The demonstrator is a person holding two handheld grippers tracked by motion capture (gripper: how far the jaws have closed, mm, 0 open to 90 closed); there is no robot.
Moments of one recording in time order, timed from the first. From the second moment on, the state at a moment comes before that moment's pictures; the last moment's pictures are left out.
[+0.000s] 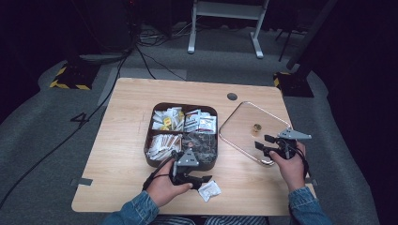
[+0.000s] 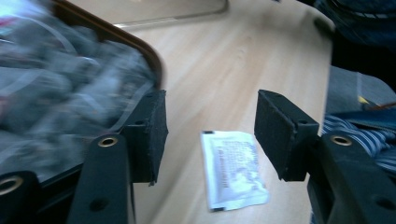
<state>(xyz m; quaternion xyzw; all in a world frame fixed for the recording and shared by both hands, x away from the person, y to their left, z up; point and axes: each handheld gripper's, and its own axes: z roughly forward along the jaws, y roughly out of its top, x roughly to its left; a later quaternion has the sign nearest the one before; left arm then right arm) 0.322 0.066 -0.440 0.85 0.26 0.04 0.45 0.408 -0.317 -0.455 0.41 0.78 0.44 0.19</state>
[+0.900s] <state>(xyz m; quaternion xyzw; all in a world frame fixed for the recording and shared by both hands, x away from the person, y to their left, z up) 0.315 0.165 -0.399 0.79 0.36 0.16 0.47 0.452 -0.315 -0.466 0.45 0.78 0.39 0.18</state>
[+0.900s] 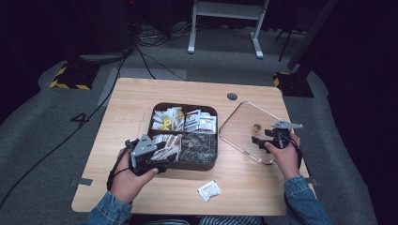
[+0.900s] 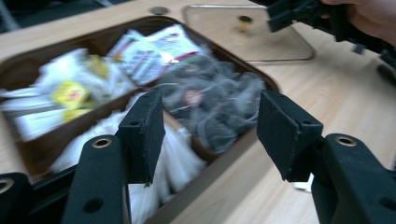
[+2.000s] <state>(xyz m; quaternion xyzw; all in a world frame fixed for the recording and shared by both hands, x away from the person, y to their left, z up) 0.337 0.286 -0.466 0.74 0.53 0.22 0.35 0.507 -0.319 -0.487 0.47 0.78 0.36 0.19</state>
